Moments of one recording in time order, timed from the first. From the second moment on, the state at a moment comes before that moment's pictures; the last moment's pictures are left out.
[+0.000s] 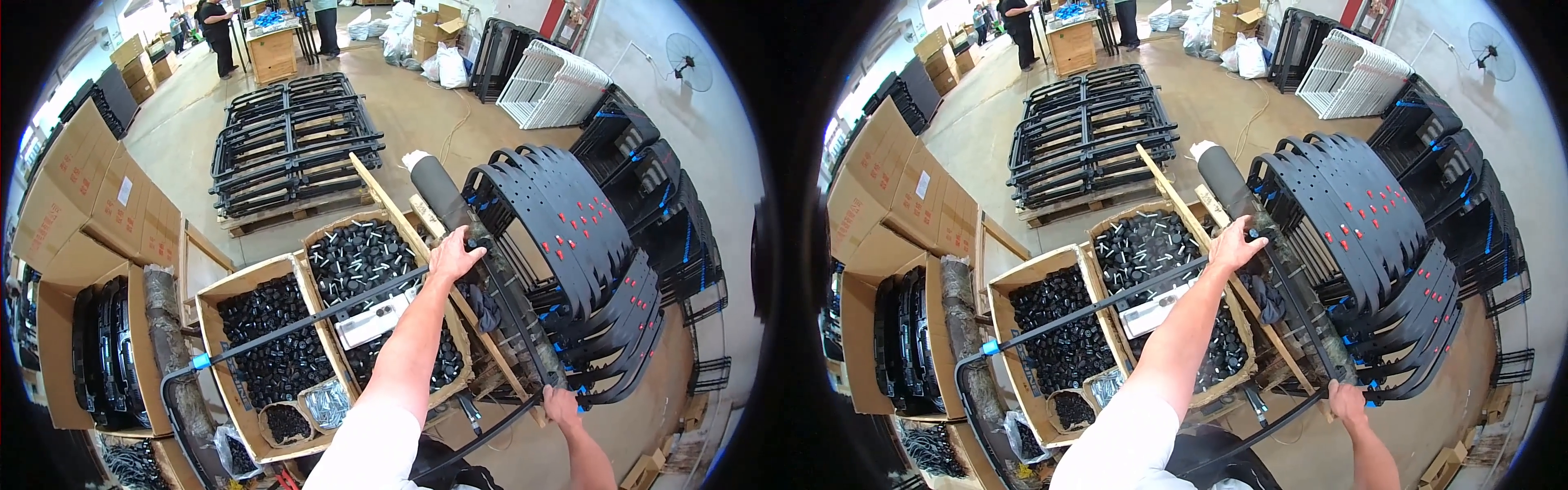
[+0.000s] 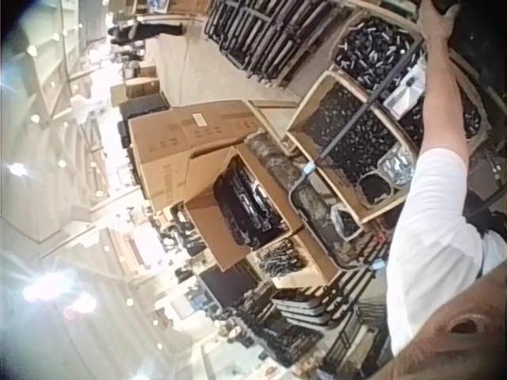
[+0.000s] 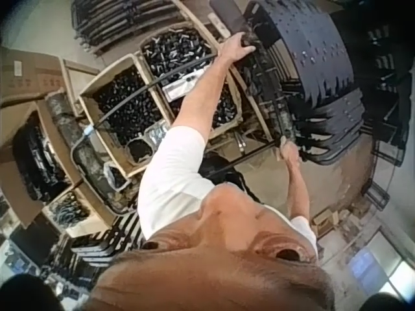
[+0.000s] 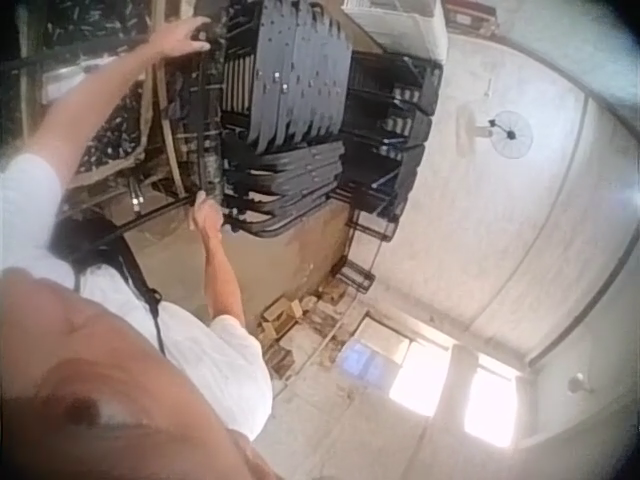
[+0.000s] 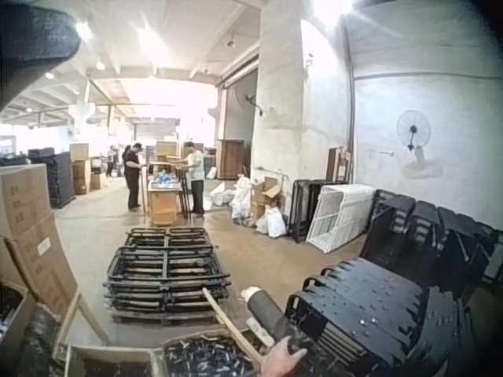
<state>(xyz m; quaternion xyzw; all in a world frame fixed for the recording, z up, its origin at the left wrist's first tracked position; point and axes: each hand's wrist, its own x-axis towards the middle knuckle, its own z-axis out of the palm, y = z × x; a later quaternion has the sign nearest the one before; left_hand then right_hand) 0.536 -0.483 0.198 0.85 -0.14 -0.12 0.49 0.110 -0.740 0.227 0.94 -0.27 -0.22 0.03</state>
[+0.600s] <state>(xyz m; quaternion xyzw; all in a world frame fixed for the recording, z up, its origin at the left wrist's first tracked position) 0.546 -0.487 0.199 0.92 -0.16 -0.05 0.36 0.117 -0.719 0.229 0.91 -0.37 -0.19 -0.05</state>
